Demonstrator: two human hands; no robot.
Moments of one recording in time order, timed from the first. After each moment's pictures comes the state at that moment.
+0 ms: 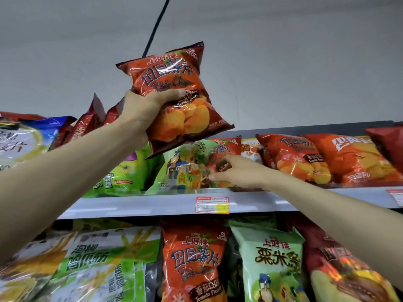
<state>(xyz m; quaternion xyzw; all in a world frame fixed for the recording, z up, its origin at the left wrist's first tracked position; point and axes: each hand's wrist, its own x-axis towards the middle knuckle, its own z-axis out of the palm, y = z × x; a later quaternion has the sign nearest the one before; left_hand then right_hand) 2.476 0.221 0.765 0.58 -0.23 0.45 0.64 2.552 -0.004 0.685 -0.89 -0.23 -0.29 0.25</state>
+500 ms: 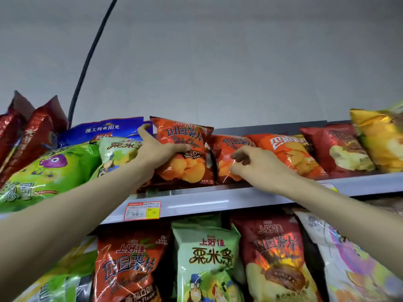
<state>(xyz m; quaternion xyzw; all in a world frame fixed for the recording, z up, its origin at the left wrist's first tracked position) 2.568 0.087 0.721 0.71 -0.17 0.39 0.56 2.515 -0.169 0.662 -0.85 -0.16 -0.44 0.26</state>
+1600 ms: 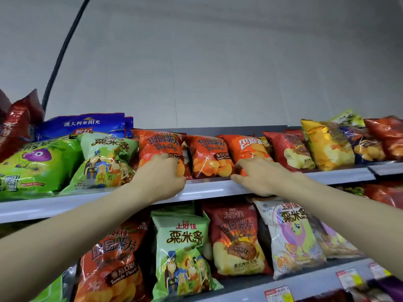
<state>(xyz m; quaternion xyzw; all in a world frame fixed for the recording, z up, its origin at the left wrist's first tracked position) 2.484 0.050 0.658 0.89 -0.19 0.41 0.04 2.454 -0.220 0.646 -0.93 -0.01 -0.36 -0.04</state>
